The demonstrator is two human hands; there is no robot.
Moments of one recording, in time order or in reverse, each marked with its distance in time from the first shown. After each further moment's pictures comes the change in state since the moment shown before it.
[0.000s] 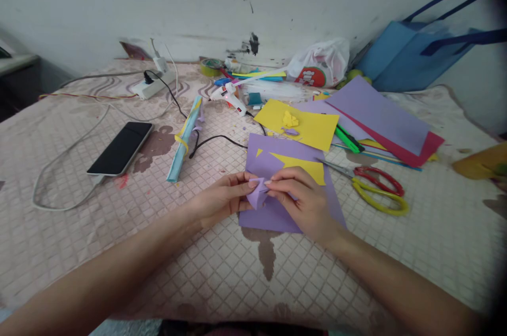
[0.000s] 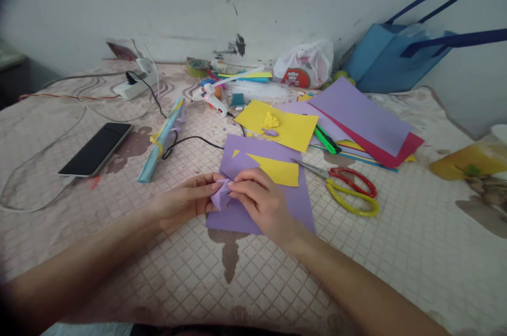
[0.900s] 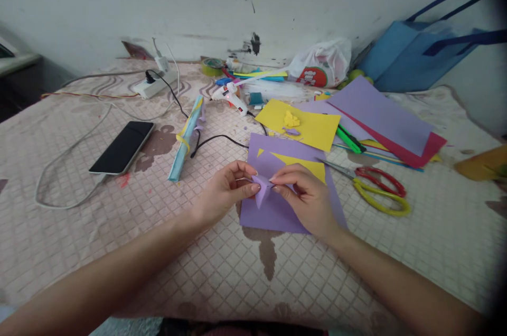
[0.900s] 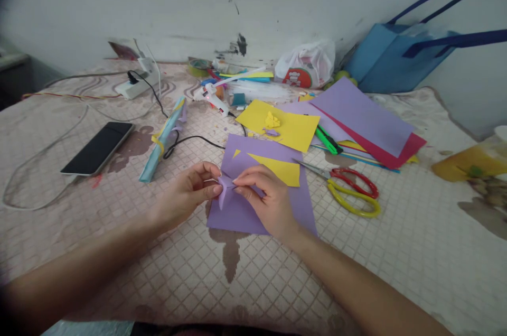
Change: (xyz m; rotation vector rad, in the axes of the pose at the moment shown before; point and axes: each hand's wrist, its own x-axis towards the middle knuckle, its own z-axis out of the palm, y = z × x) left_hand 0.000 -0.004 0.002 0.246 0.089 0.387; right_hand -0.001 0.005 0.001 0.206 0.032 0.238
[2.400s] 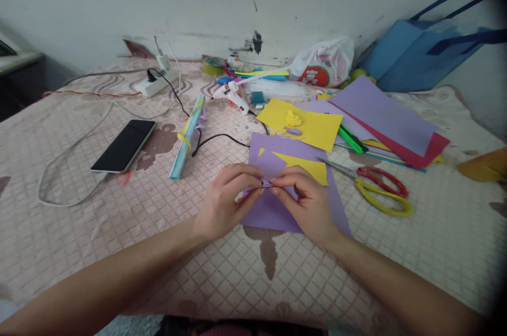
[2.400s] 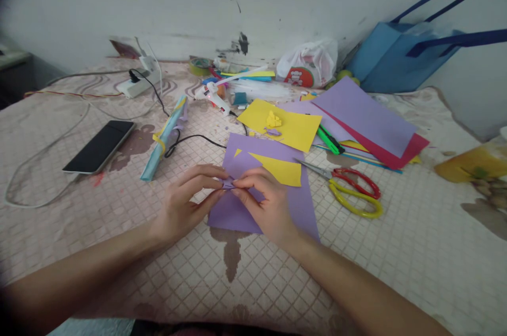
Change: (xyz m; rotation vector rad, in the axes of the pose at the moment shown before) left_hand -0.013 0.001 0.009 0.945 0.115 0.706; right_hand -0.004 -0.006 0.006 -0.037 0.025 0.026
